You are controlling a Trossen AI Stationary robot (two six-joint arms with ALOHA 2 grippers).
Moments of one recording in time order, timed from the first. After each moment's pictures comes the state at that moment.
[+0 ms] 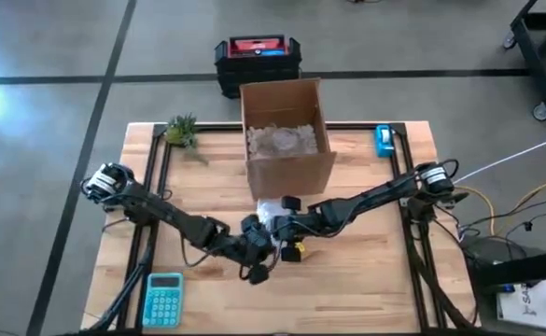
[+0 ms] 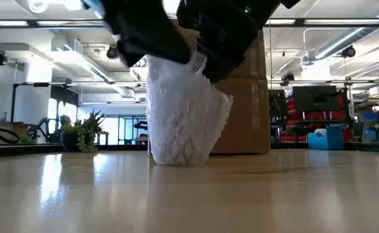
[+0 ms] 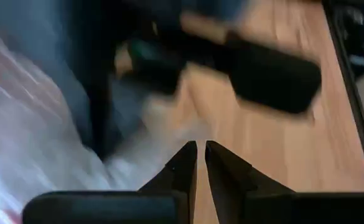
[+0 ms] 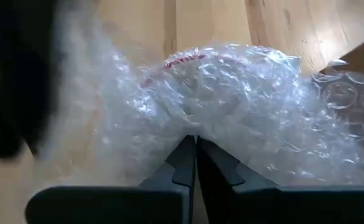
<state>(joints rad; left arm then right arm) -0.41 1.66 1.11 -0.14 -0.41 -0.49 0.23 1.92 1.30 -0.34 0.20 0.14</state>
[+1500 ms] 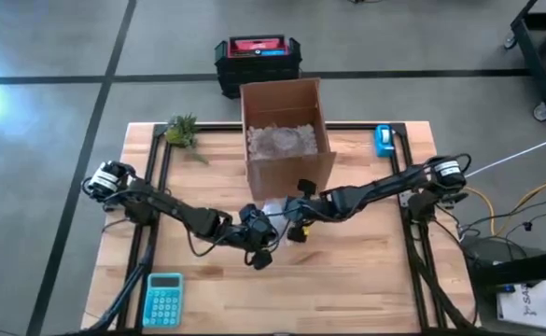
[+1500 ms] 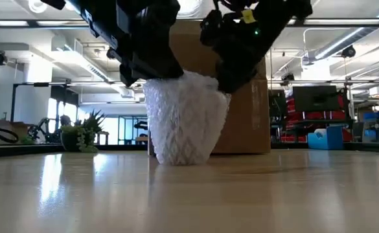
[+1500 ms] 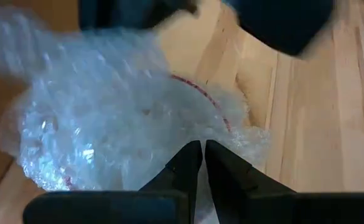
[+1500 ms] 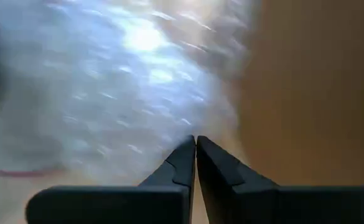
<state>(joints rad) -0.33 1.67 1.04 -0.13 -0.38 -0.55 0.14 1.82 1.13 -0.25 0.25 0.21</state>
